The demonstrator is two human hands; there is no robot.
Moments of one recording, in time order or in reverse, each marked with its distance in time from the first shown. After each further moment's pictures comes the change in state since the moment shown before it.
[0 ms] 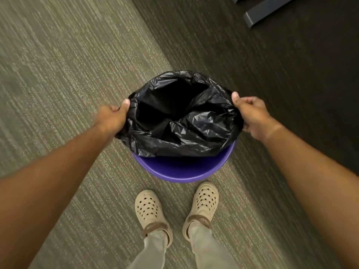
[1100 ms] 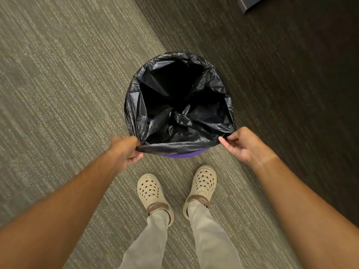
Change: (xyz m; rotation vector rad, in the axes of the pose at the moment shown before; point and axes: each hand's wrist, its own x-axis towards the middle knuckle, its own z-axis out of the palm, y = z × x) left_hand -0.086 -0.077 0.014 -0.187 -0.215 -0.380; right_hand -0.072 0.094 -0.015 0.607 -0.009 0.455
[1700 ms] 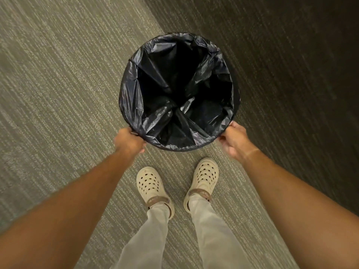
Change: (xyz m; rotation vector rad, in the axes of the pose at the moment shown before) left_hand 0.039 -0.027 0.023 0.259 0.117 0.197; right_hand 0.049 0.041 0.009 -0.132 -0.105 -0.142
